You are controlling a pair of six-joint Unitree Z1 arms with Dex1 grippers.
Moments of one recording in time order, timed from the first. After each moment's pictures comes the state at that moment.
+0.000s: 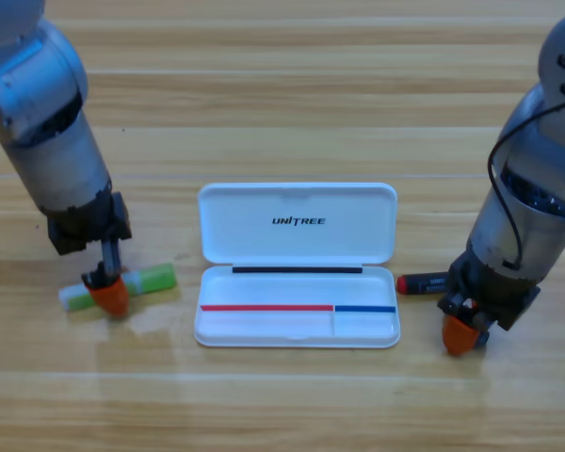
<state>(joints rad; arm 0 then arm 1) -0.57 1.96 -1.22 0.69 0.09 0.67 0.82 2.02 -1.24 0.68 -0.04 0.01</state>
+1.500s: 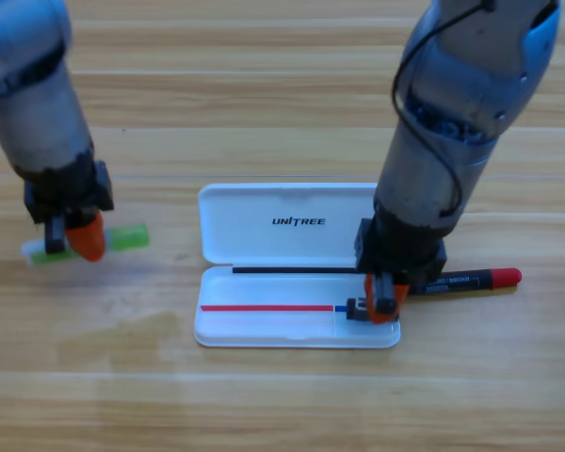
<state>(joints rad) -0.57 1.92 -1.37 0.91 0.09 0.70 0.90 2.13 -1.68 0.99 0.10 -0.65</state>
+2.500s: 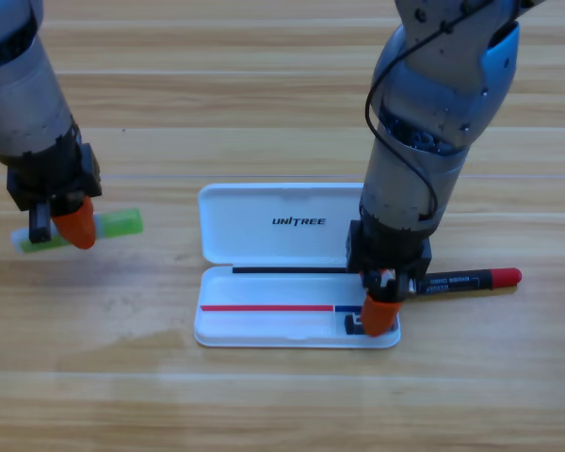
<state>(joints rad) -0.57 1.86 -1.37 0.93 0.09 0.71 0.90 2.20 -1.73 0.99 0.05 -0.65</state>
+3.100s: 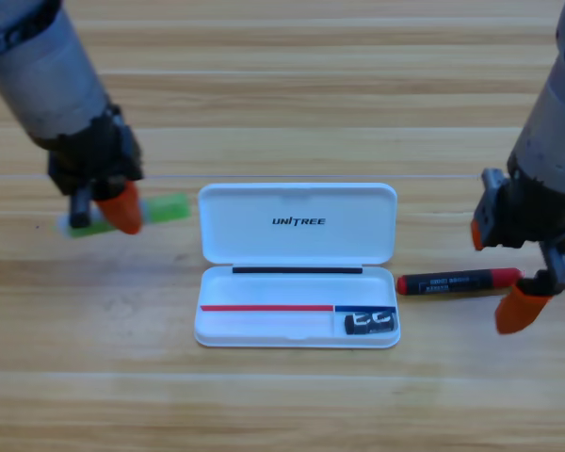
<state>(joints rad) -0.63 1.86 -1.45 0.94 0.04 0.73 0.77 1.91 -1.46 1.01 0.05 -0.80</state>
